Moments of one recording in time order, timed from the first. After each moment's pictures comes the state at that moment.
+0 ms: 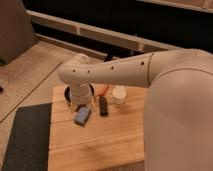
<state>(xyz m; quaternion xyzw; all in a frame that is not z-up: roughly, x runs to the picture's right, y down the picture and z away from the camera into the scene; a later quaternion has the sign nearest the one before) -0.108 0.103 0.703 -0.26 0.23 0.64 0.68</state>
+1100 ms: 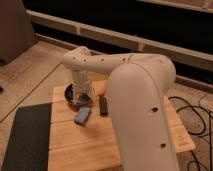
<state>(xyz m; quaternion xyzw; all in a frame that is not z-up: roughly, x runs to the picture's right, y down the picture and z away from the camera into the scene) -0.114 0.069 0.800 -0.32 0.29 0.59 0.68</state>
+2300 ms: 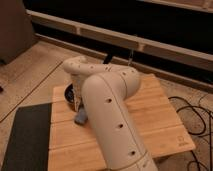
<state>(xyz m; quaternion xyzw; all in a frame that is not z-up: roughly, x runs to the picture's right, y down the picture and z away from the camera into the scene) -0.110 0.109 0.862 -0.38 0.40 0.45 0.70</state>
